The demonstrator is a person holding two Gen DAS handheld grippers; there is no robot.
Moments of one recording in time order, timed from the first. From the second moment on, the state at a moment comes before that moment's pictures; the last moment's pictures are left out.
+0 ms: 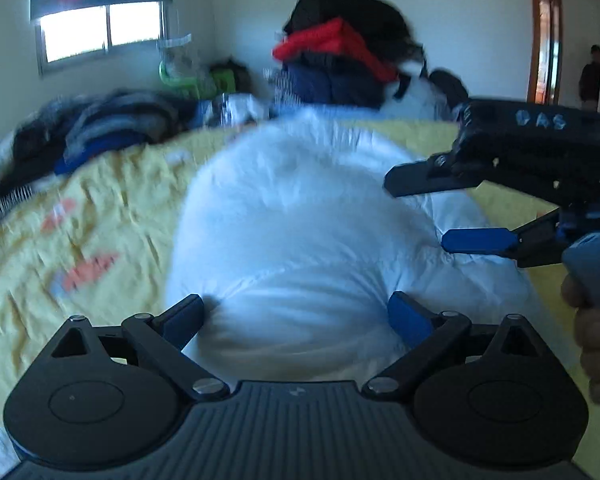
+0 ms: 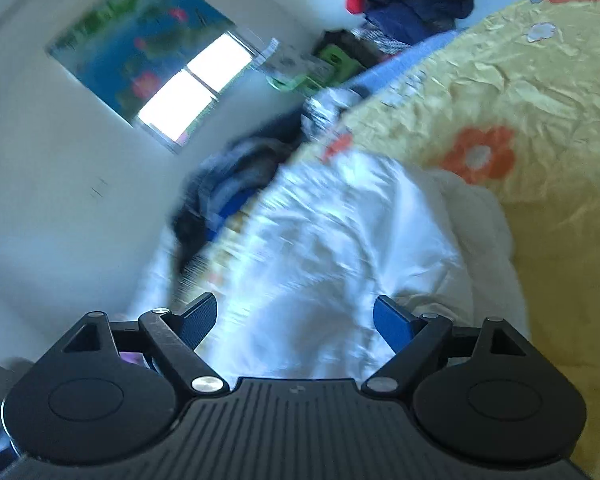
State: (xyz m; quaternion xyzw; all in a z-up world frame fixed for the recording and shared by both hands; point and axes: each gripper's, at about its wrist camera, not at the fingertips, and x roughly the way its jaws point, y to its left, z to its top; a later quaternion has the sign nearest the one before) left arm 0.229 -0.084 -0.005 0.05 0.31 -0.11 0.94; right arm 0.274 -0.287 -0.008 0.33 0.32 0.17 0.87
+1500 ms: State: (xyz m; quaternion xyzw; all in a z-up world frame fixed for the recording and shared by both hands) left arm 0.190 -0.053 -0.015 0.04 0.36 -0.02 0.93; right arm 0.189 -0.244 -0.008 0.23 0.33 0.11 0.91
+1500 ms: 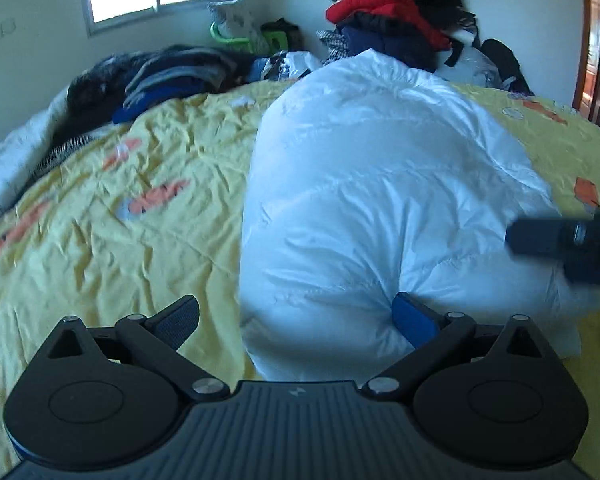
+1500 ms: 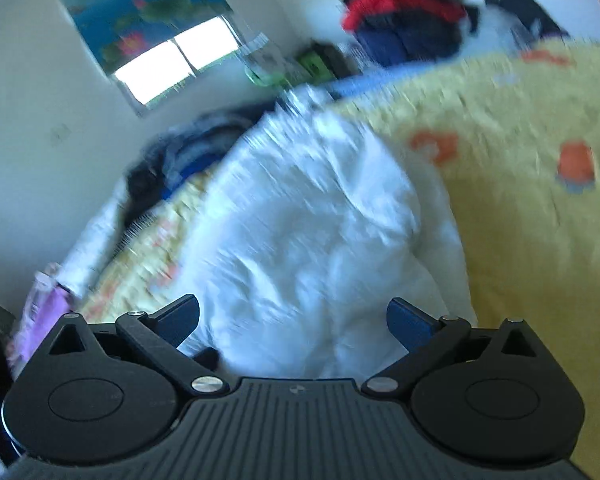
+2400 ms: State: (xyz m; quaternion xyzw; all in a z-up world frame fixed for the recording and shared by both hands) left arm 0.095 -0.030 -0.003 0.02 0.39 0.00 0.92; right arm 0.083 -0.226 -0.014 0.12 0.35 0.03 0.93
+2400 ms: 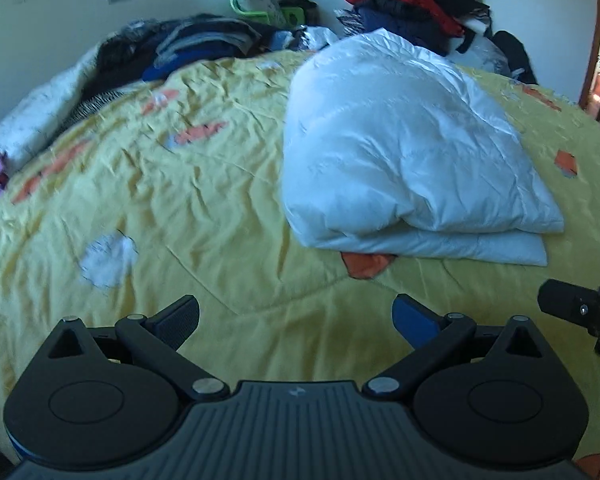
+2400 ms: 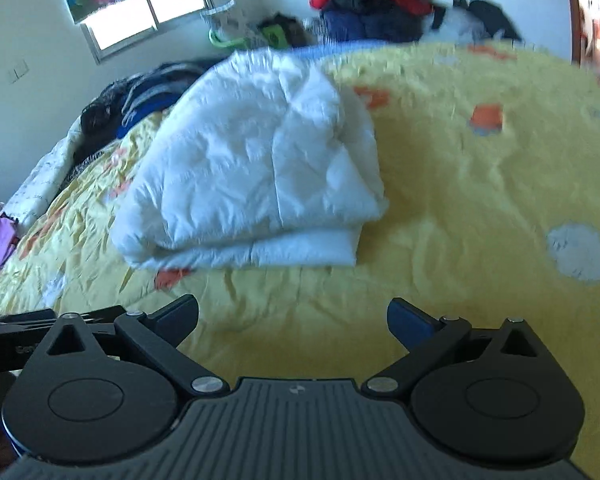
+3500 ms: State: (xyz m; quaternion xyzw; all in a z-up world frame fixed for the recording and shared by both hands) left arm 0.092 -0.031 0.015 0.01 0.42 -0.02 0.91; right arm 0.068 -0.204 -0.017 0.11 0.39 0.04 0.92
